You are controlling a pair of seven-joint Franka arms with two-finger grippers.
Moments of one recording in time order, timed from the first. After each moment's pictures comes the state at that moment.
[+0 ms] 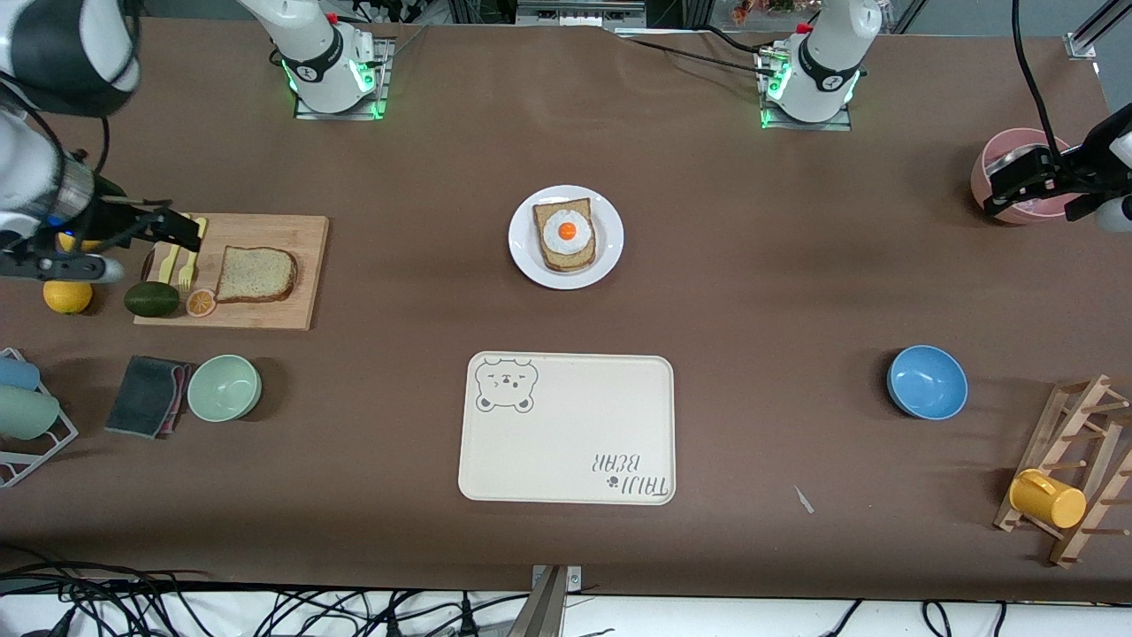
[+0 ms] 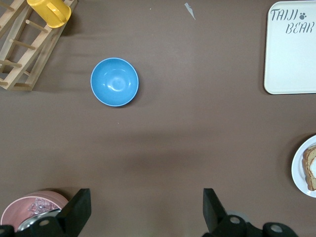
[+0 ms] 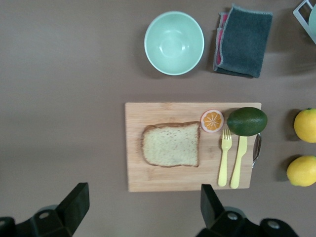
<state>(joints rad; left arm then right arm) -0.02 0.02 0.05 -1.52 -0.01 1.48 0.06 -0.01 0.04 0.01 -1.88 -0.10 1.81 0.04</state>
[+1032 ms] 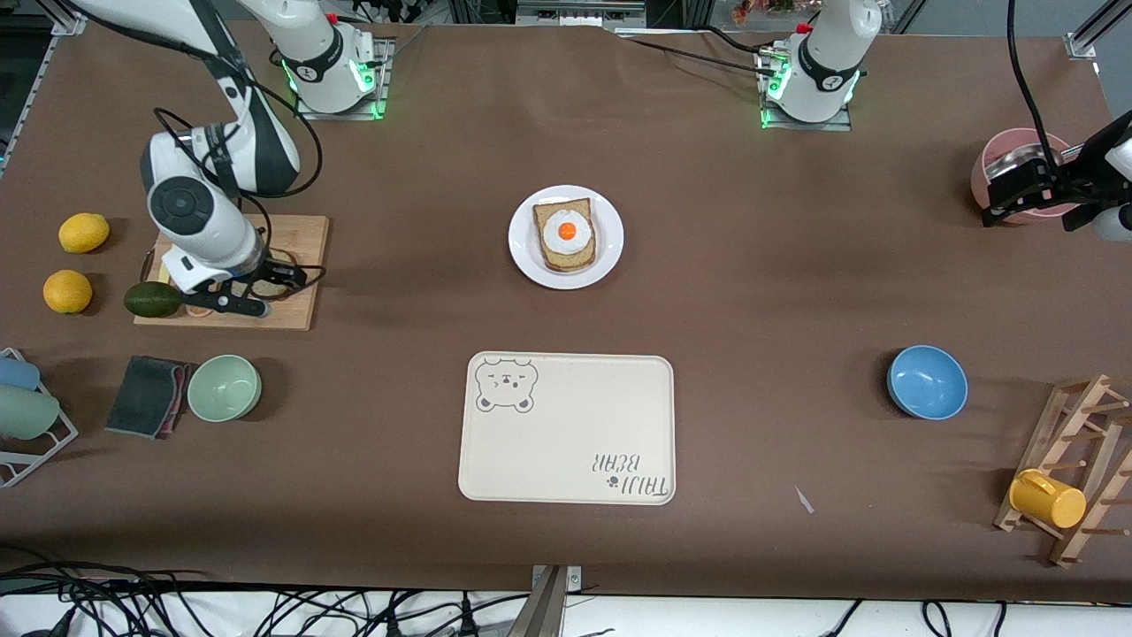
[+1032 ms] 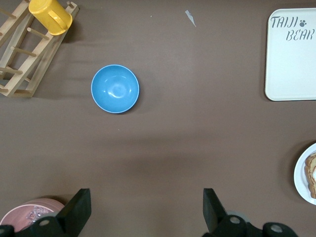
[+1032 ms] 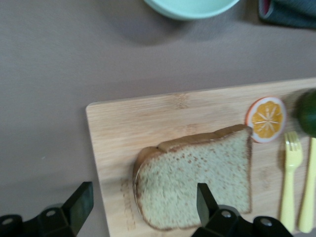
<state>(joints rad) -0.02 0.03 0.05 -1.54 -0.01 1.53 0.06 0.00 0.25 0.06 -2.29 -0.37 2.39 0.48</state>
